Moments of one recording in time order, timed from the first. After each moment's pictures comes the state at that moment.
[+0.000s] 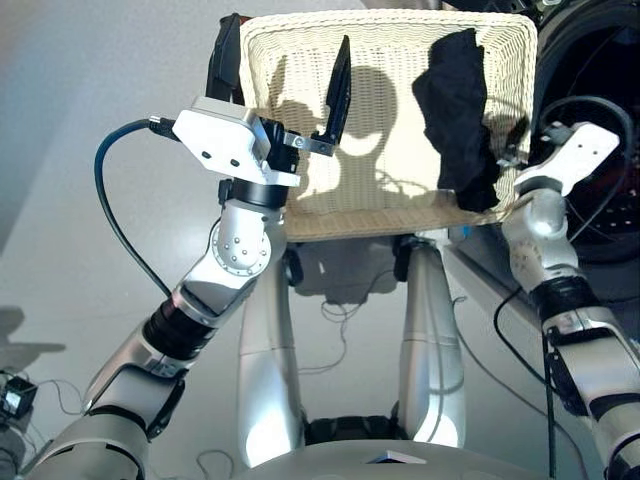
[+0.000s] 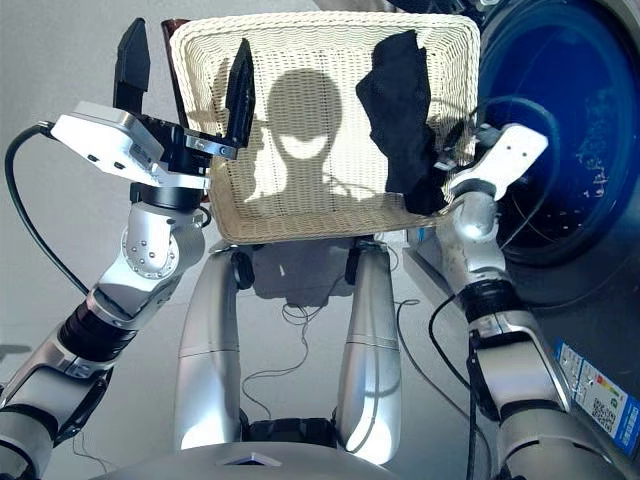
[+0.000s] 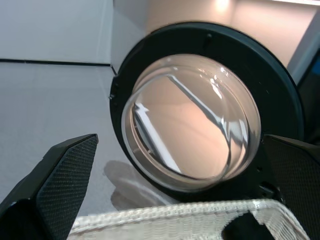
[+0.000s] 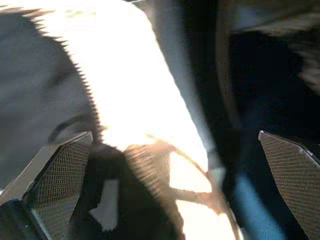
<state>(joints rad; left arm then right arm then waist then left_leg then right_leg) -0.53 0.52 -0.46 -0.29 -0.35 -0.32 0.41 -0.57 -0.58 0.30 0.53 0.61 -0.33 -0.32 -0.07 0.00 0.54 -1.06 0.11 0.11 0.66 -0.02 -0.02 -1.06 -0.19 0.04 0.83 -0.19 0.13</state>
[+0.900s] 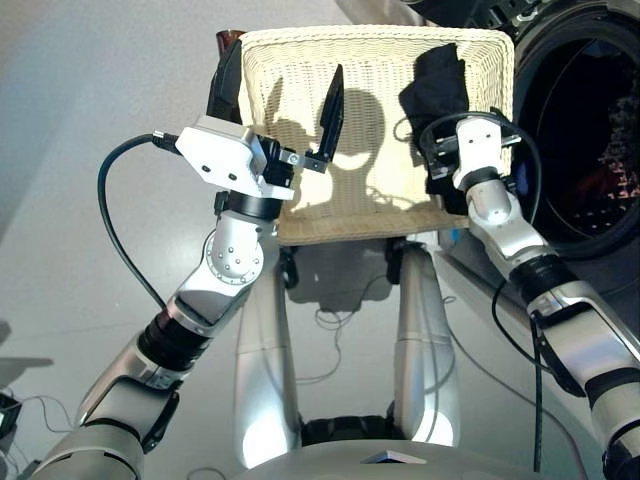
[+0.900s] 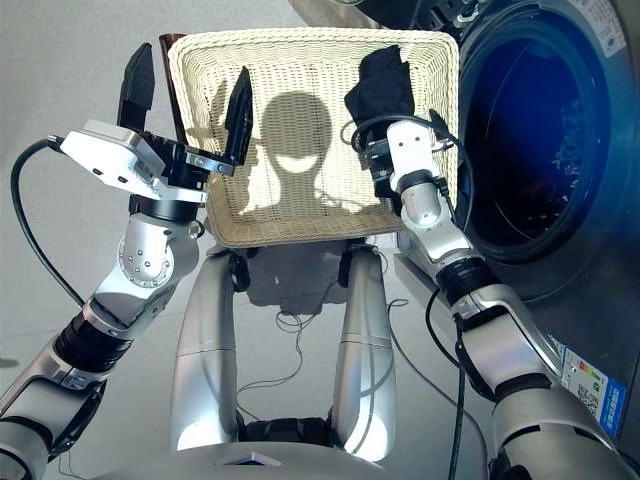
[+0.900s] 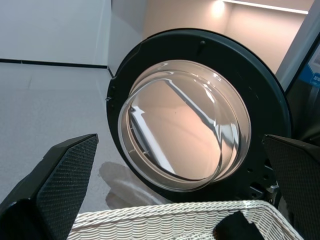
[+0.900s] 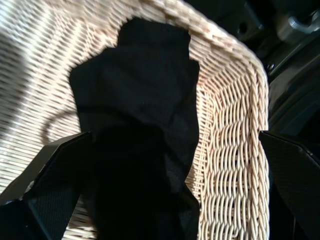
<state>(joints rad) -0.55 0.52 -0.48 -0.29 -0.38 -0.33 0.37 -0.89 -0.55 0.51 0.81 0.34 -0.22 -0.26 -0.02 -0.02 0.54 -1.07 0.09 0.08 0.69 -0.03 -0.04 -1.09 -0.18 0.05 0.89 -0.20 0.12</state>
